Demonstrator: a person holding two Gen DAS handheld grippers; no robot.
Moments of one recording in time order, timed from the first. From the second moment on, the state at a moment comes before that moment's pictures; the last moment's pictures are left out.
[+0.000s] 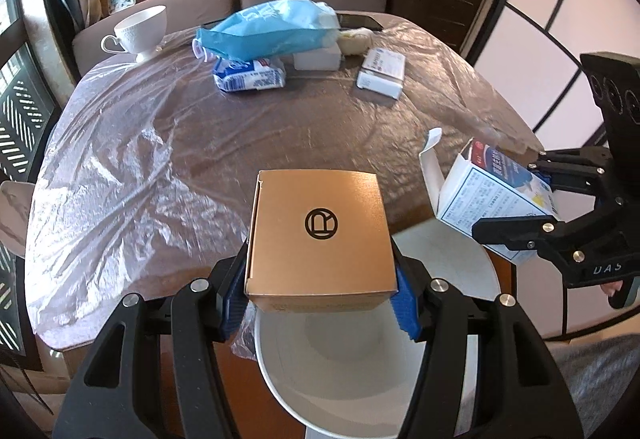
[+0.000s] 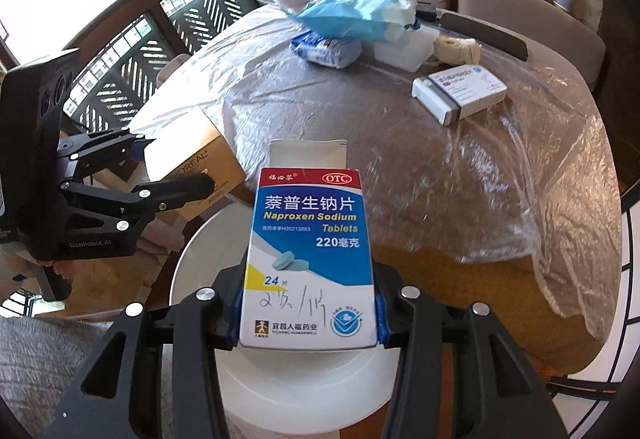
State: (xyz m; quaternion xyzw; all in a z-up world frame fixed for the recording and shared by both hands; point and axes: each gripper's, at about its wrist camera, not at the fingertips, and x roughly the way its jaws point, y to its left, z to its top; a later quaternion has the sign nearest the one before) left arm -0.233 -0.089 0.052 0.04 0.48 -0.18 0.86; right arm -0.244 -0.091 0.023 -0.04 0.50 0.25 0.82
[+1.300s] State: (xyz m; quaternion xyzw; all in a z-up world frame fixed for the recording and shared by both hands) left arm -0.261 -0.115 -0.041 0.10 0.55 -0.20 0.81; right arm -0.278 -0.088 -0.082 -0.07 0.58 0.25 0.77
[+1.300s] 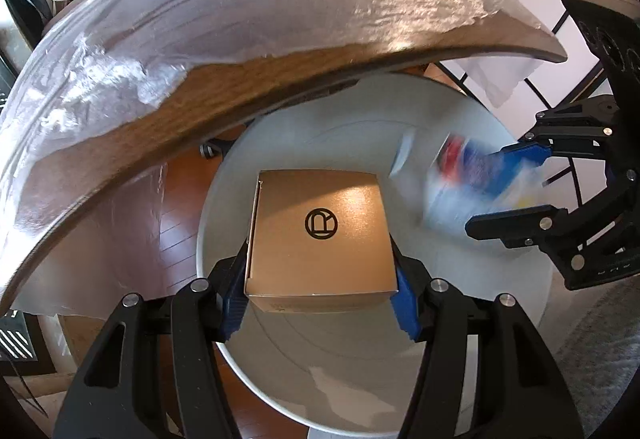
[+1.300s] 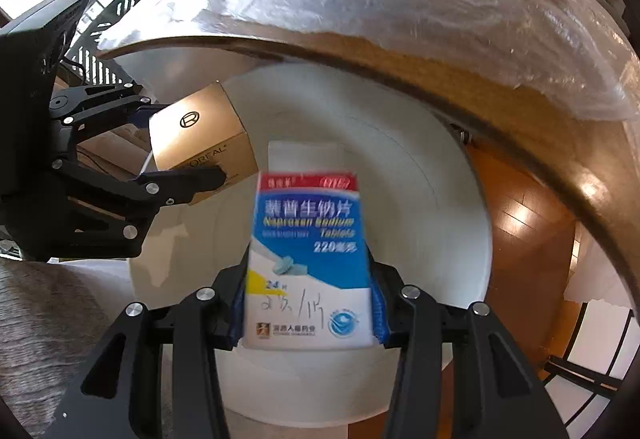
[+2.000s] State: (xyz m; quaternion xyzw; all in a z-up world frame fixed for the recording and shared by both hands) left arm -0.247 -0.127 -0.067 0.14 0.56 -0.18 0.79; right arm -0.270 -0.095 -0.103 -0.08 0.59 0.23 0.77
